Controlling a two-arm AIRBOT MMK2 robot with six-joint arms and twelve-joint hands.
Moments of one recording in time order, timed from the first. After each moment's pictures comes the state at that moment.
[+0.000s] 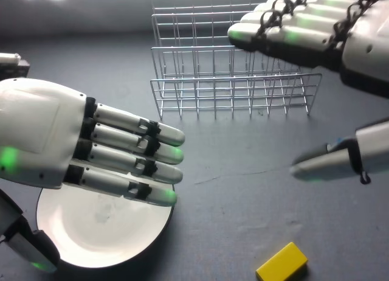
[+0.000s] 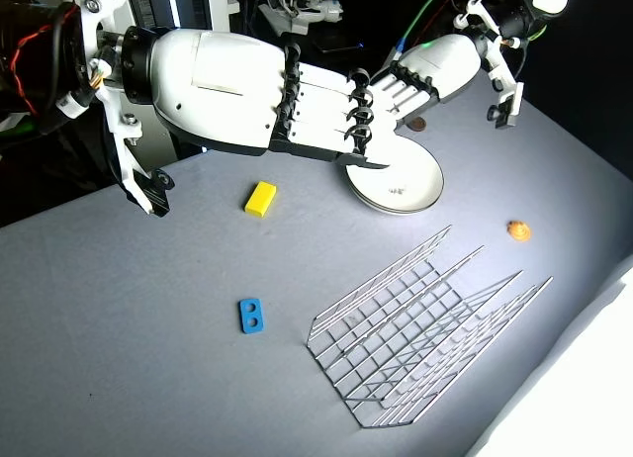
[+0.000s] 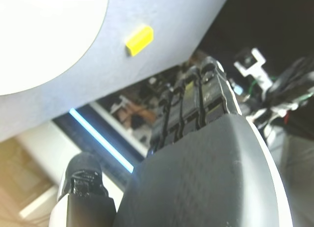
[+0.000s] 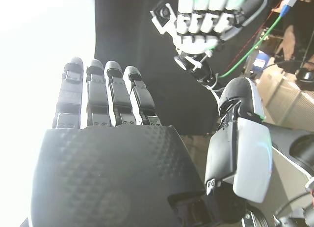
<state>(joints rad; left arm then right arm) 0.42 -0.72 1.34 1.51 -1.28 0.12 -0.35 -0.66 0.70 -0.43 0.50 -0.52</state>
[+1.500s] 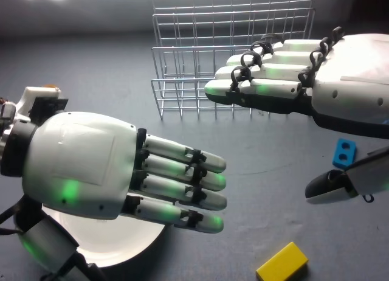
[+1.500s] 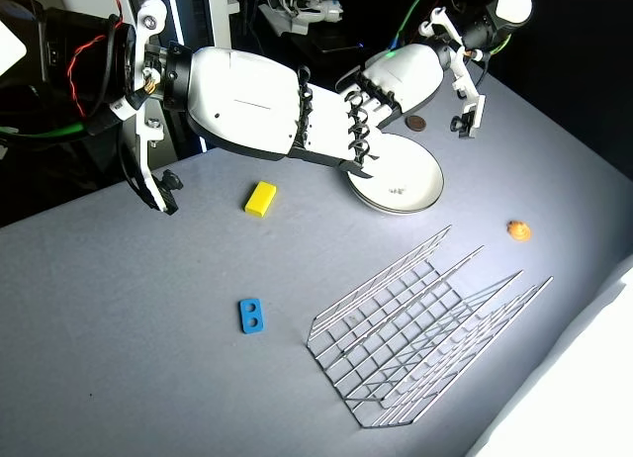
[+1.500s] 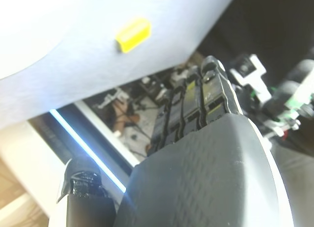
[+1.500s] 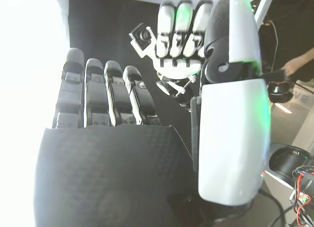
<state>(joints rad) 0.47 -0.74 1.20 1.48 -1.09 0.14 -0.31 -0.71 0.70 -0.65 0.38 -0.36</state>
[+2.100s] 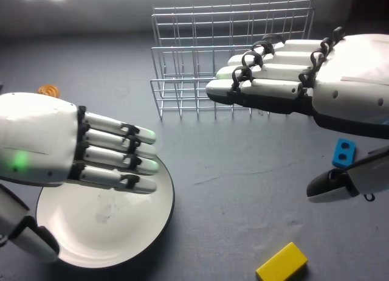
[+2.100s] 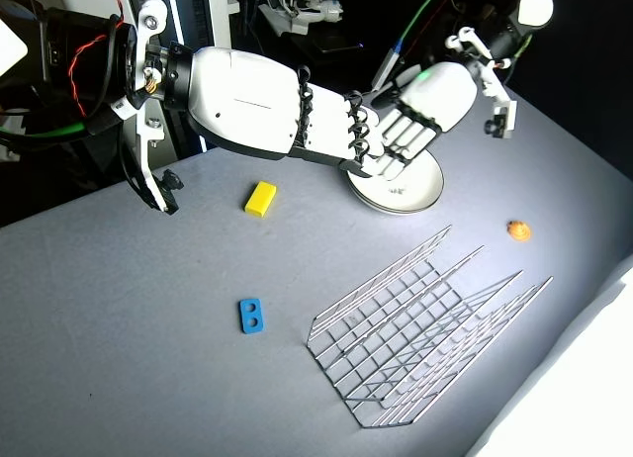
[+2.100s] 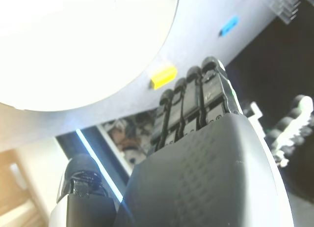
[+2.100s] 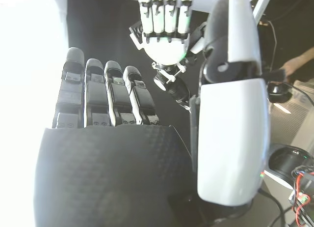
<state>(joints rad) 0.53 -0.72 1.34 1.51 -1.09 0.11 -0.32 -0.71 0.70 -0.65 0.38 -0.36</state>
